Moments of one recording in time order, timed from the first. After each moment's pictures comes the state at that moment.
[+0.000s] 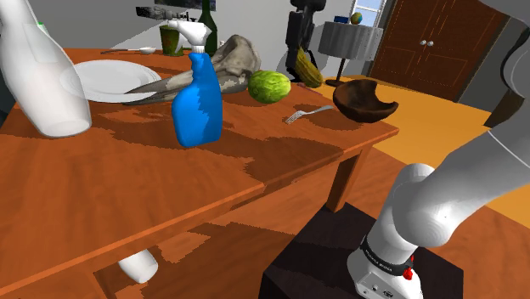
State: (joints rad) arm 0.17 -0.43 0.00 -1.69 0.14 1.28 -0.11
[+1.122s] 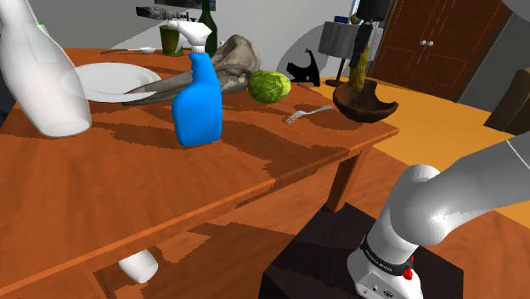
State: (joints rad) arm 0.08 -0.58 -0.31 -1.76 -0.04 1.17 -0.52
